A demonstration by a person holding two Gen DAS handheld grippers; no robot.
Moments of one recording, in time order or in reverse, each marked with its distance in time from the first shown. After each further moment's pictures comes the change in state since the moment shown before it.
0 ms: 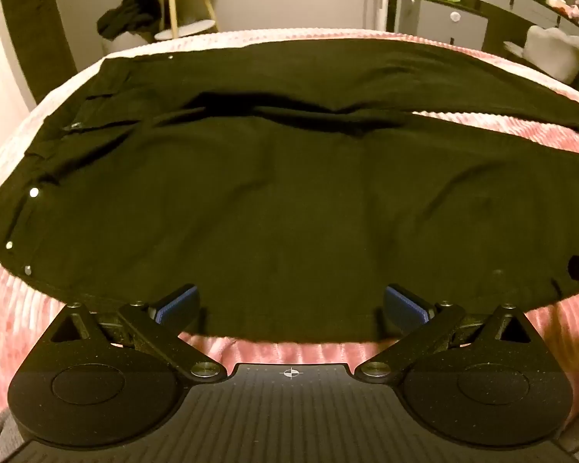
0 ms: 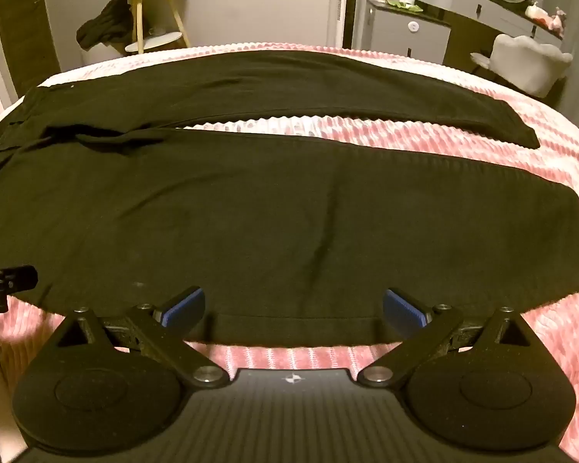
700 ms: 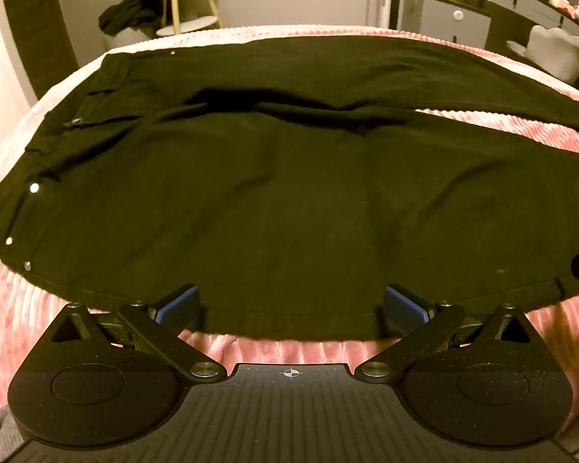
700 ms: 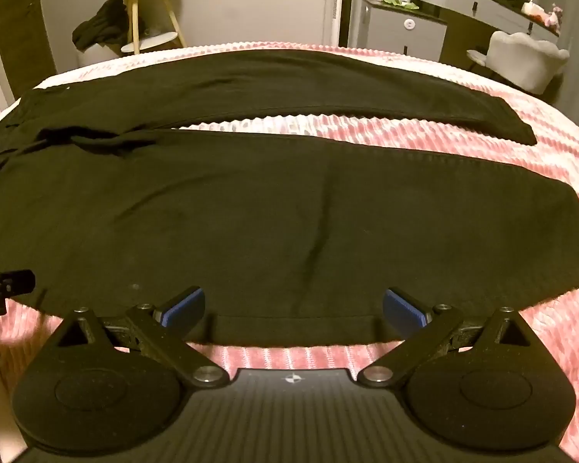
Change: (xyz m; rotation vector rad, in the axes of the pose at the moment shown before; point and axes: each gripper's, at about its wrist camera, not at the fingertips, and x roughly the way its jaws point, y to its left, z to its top) left arm 0.002 0.002 -0.002 -0.001 0.007 0.004; right arm 0.000 -0.002 0.001 0.013 0.004 -0.005
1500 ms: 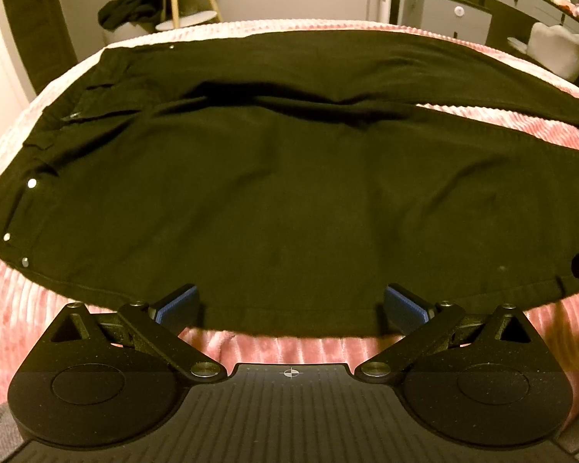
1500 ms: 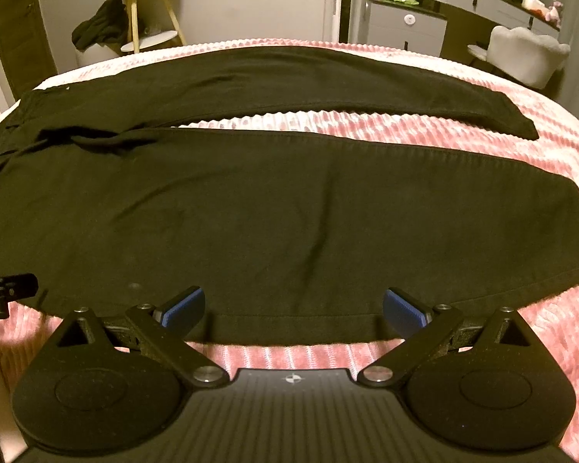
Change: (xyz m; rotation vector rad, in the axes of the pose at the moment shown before) left arm 0.004 0.002 0.000 -0.007 0.017 -0.007; right arm 0.004 -0.003 0.000 0.012 0.013 0.011
